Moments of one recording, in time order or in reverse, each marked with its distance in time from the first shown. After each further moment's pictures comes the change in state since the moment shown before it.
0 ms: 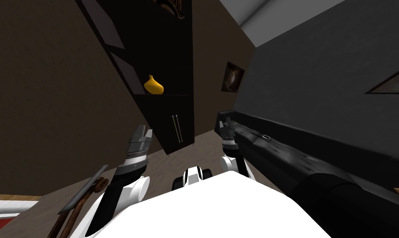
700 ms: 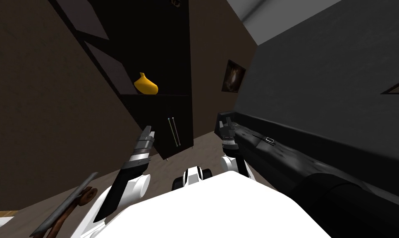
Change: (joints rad) left arm -0.033 0.004 0.017 0.041 -0.029 0.140 -0.024; right arm 0.000 0.000 0.000 0.000 0.000 0.000 0.000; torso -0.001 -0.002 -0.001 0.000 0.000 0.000
